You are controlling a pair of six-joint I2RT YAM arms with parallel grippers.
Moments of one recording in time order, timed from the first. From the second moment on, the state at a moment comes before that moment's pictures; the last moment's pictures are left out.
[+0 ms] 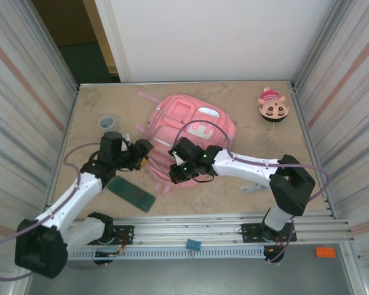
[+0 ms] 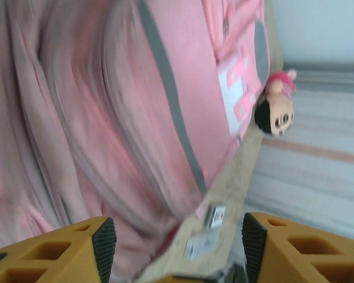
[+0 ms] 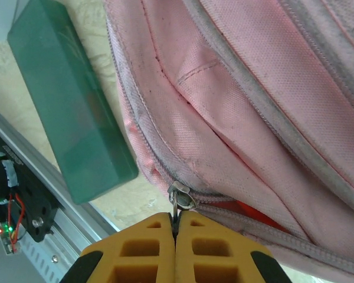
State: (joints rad) left arm -0.36 0.99 0.61 -0.27 0.40 -1.19; right arm 1.00 1.65 1.14 -0.50 -0.23 0.62
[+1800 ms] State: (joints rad) left arm -0.35 1.05 0.52 -0.27 0.48 -1.27; right arm 0.88 1.52 1.01 -0.56 -0.33 0.47
